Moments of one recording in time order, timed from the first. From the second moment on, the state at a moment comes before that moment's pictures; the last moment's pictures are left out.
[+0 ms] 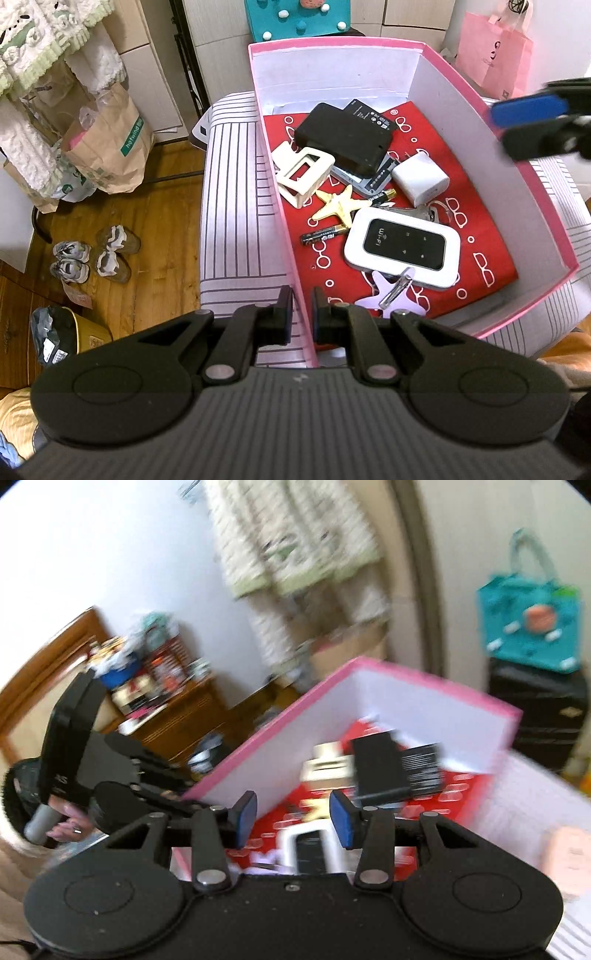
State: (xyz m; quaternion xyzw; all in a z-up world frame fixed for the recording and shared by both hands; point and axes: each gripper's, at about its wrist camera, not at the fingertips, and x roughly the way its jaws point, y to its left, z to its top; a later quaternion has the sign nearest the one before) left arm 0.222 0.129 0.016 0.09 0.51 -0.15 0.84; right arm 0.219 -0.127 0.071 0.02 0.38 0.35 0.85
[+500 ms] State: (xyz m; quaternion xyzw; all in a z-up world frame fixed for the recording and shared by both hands) left arm 0.221 0.132 0.014 0.06 0.50 -0.12 0.86; right arm 0.193 -0.257 0.035 -0.04 0.34 0.16 0.92
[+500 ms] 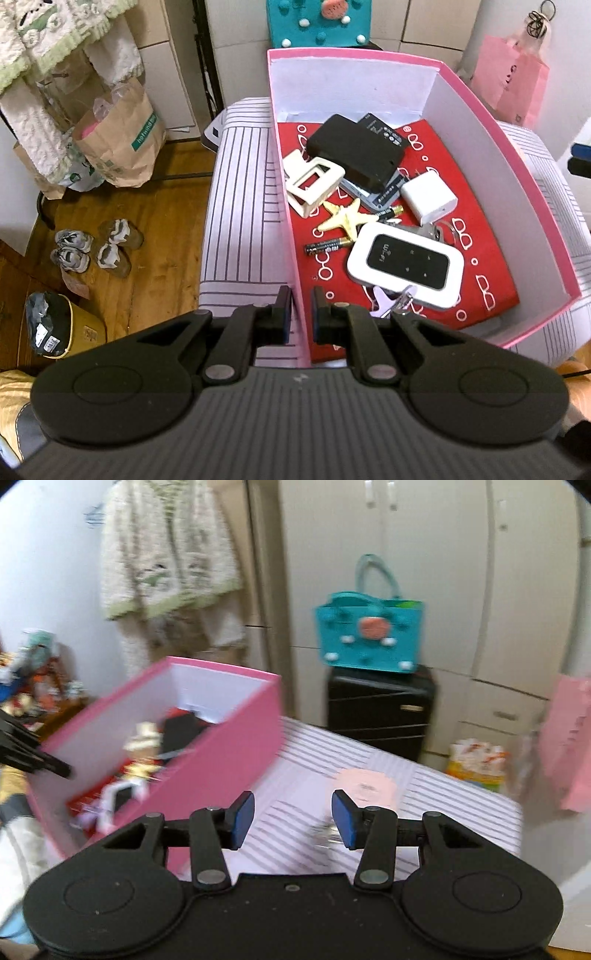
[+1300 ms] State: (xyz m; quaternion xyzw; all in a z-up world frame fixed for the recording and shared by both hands) left arm 0.221 0.123 0.018 0.06 0.50 -0.09 0.86; right arm 0.273 -0.275 -0.056 0.01 0.35 0.12 0.93
